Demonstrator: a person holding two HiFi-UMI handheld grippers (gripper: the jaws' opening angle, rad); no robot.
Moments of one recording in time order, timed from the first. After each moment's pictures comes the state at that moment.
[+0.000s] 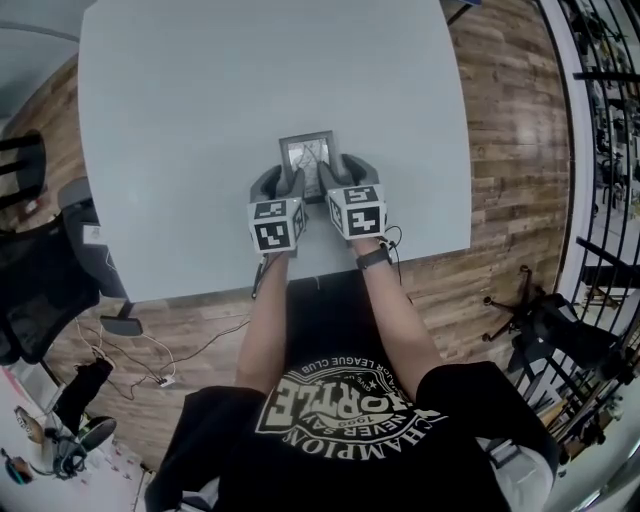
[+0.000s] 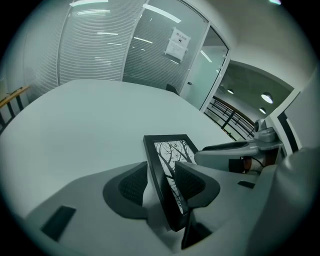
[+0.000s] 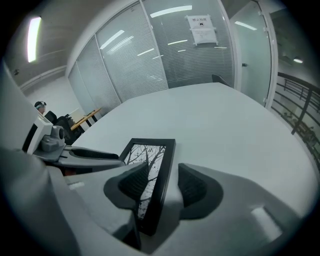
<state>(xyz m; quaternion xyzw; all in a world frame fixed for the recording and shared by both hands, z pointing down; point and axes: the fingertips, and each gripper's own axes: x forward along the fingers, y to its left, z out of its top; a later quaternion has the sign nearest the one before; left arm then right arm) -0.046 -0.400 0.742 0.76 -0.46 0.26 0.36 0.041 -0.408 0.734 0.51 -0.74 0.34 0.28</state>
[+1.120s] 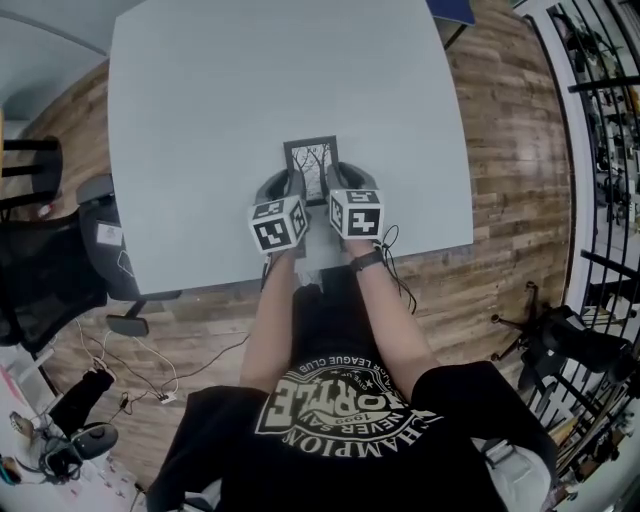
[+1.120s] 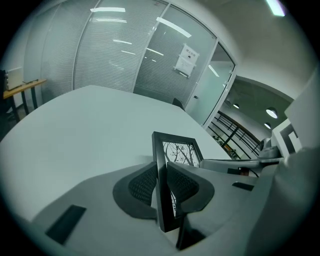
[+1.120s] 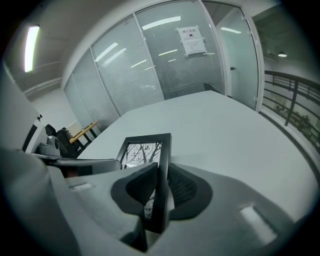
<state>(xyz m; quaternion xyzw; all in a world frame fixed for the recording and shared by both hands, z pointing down) -0.078 -0.375 0.688 0.75 -0.51 0.19 0.37 0.017 -0.376 0.686 0.55 -0.73 0.34 0.22</state>
